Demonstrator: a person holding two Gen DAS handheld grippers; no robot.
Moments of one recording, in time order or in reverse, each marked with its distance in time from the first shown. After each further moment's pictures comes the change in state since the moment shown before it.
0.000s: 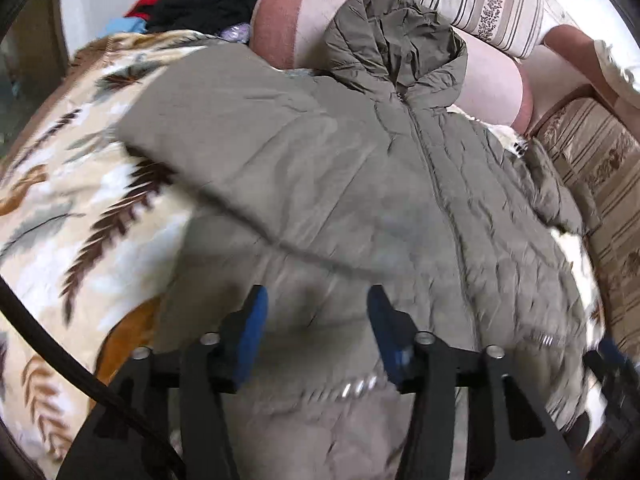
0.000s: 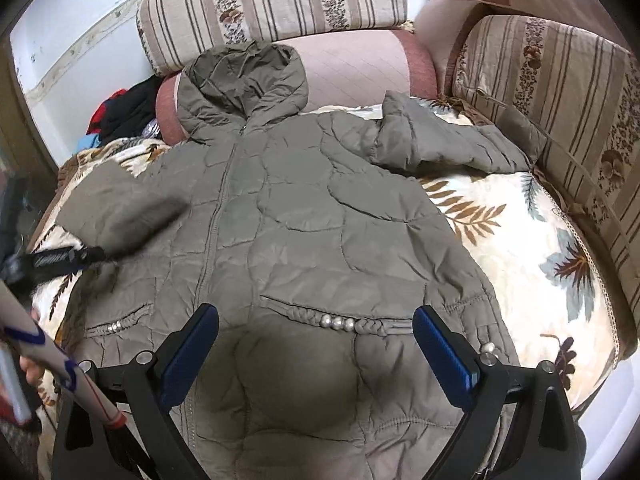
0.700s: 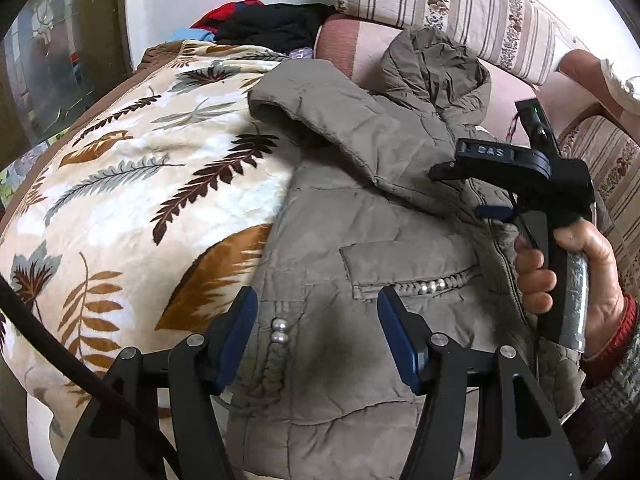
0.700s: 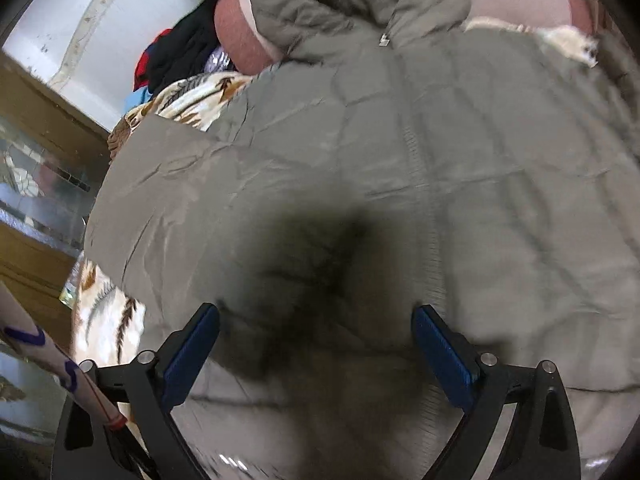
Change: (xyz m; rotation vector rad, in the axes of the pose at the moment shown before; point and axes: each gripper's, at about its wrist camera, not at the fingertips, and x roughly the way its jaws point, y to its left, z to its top) left arm -0.060 0.052 -0.079 -0.084 -0.121 0.090; right arm 0.177 0.146 0.074 0.046 0.309 0.354
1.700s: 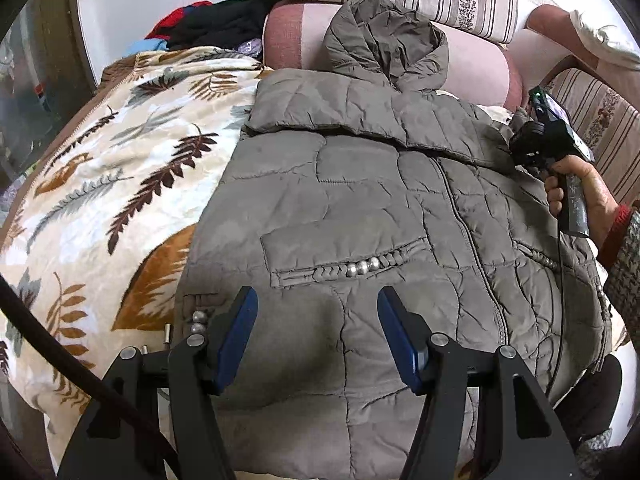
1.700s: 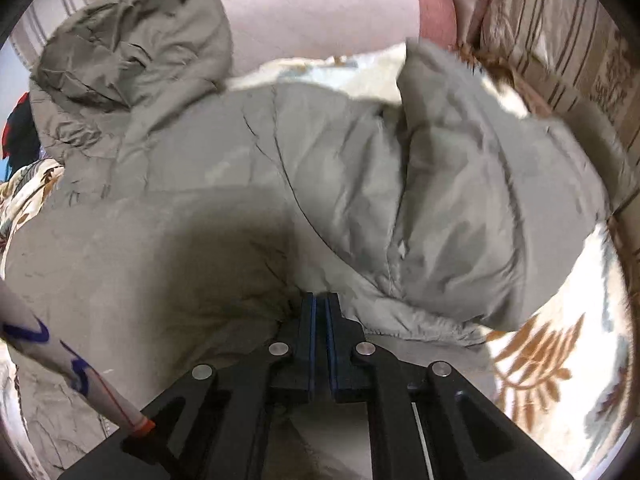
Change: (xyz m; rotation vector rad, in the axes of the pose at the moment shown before) left arm 0.002 -0.066 -0.005 0.142 0.053 -0.022; right arm -0.061 -0.198 0.093 0.136 -0.080 -0.414
